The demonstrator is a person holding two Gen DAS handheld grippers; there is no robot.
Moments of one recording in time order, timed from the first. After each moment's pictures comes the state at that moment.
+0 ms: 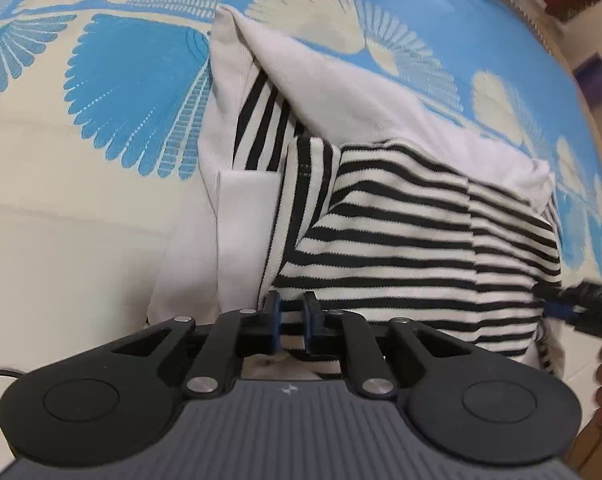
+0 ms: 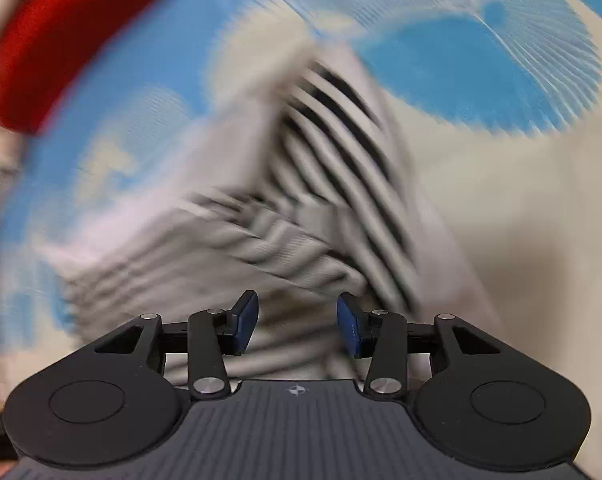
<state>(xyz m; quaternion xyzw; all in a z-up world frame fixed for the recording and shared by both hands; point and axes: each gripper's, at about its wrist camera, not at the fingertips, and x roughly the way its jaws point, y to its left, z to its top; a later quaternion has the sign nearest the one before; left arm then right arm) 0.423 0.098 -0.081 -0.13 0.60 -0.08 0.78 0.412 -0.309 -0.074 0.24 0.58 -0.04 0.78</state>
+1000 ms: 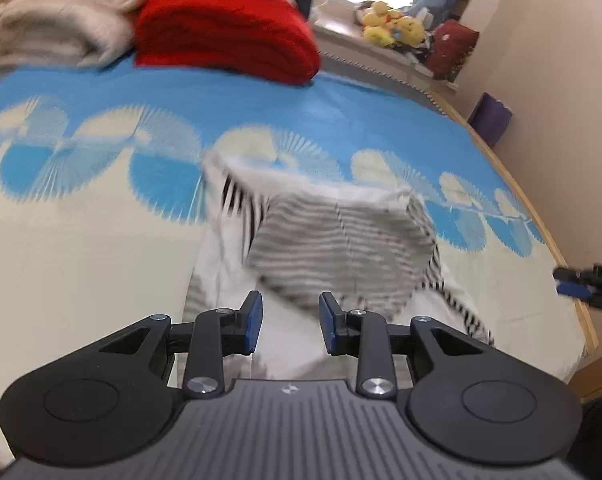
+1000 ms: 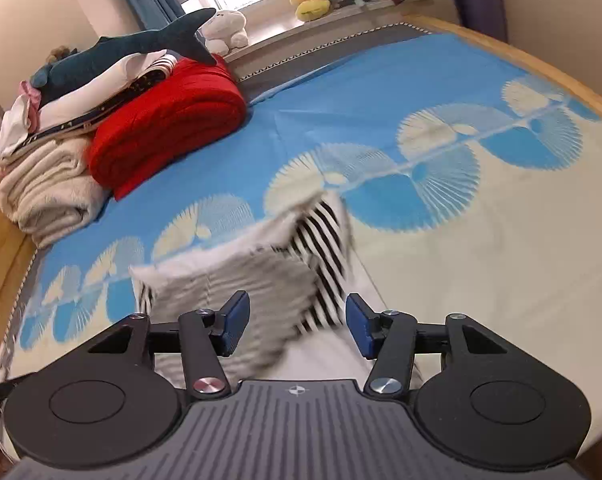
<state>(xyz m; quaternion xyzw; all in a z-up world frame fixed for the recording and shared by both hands) 0.176 0.138 0.068 -0.10 0.42 -0.14 0.89 0.165 -0.356 0.086 0.22 0.38 -0.01 0.90</state>
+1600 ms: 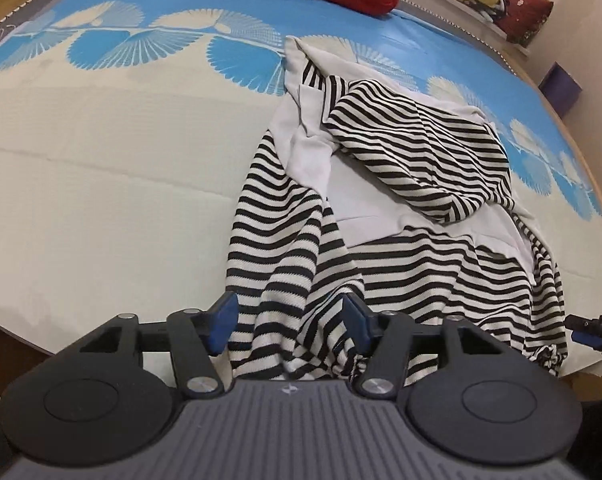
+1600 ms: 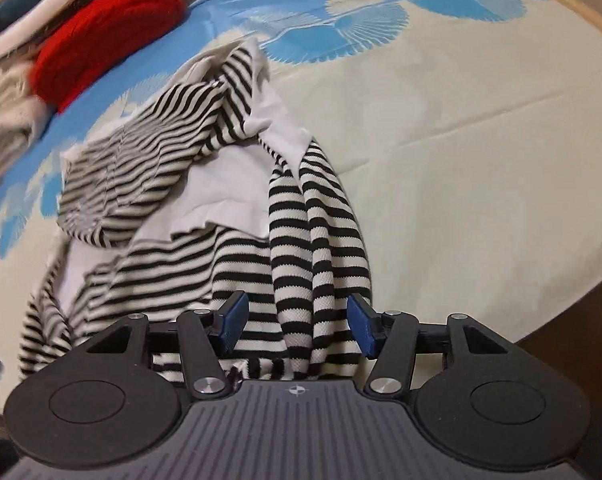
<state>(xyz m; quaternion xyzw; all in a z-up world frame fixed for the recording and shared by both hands) 0.116 0.146 -0.013 -0.10 0.50 -0.05 0.86 0.102 -0.342 -0.033 0.19 0.49 -0.05 0.85</state>
